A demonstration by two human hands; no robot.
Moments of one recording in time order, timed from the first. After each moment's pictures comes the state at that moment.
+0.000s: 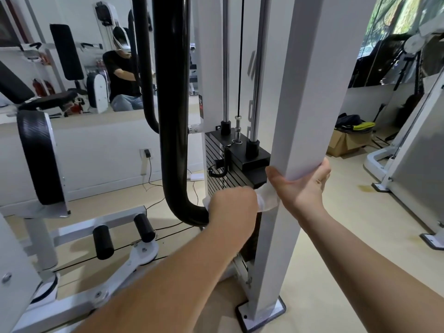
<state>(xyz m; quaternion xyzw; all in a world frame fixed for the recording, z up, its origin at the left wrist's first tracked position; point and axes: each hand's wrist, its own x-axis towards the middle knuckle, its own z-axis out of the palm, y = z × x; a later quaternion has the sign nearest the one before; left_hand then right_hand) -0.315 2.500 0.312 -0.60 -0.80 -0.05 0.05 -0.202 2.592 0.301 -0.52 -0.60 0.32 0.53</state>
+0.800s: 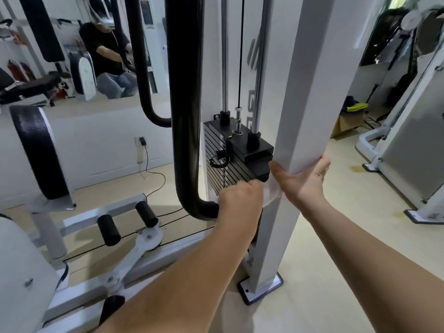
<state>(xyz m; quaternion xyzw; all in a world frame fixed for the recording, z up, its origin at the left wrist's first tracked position) -0.310 2.486 0.310 -0.63 -0.76 0.00 0.15 -0.199 2.587 0.305 -0.54 -0.59 0.34 0.49</state>
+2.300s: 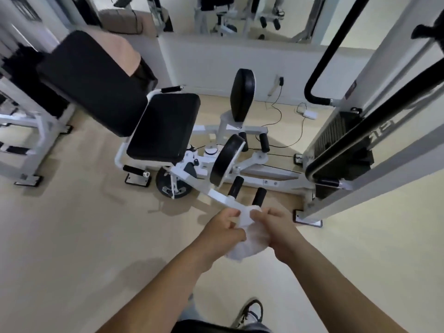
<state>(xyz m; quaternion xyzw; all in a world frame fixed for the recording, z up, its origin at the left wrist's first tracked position) -0.299 2.001 0.671 -0.01 -0.73 -0.47 -0.50 -0.233 2.151 0.648 -0.46 -0.52 0.71 -0.08</state>
